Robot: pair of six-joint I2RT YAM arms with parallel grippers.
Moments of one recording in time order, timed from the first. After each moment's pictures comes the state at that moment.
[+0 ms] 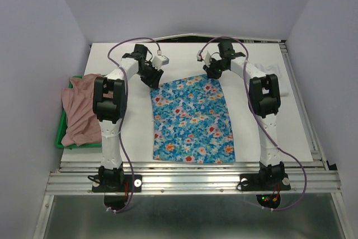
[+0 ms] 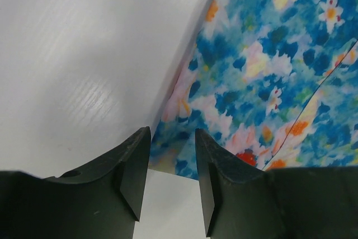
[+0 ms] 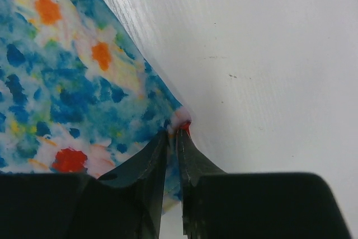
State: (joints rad) left arm -0.19 2.21 1.79 -0.74 0.44 0.54; right arm 0.24 2.40 2.01 -0.60 -0.48 -0.87
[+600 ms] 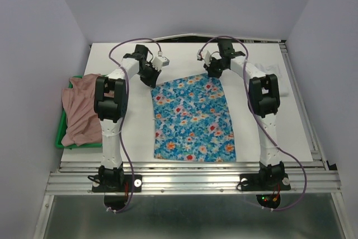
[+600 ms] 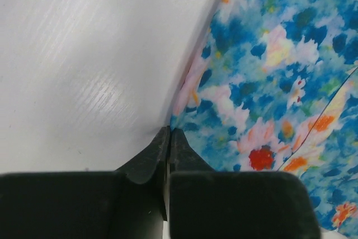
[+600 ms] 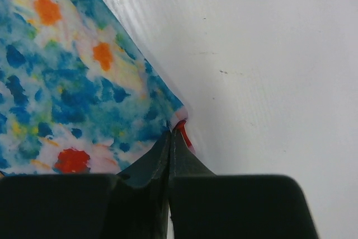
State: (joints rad) left arm -0.19 2.25 1.81 -0.75 0.40 0.57; right arm 0.24 2.41 2.03 -0.61 -0.47 -0.88
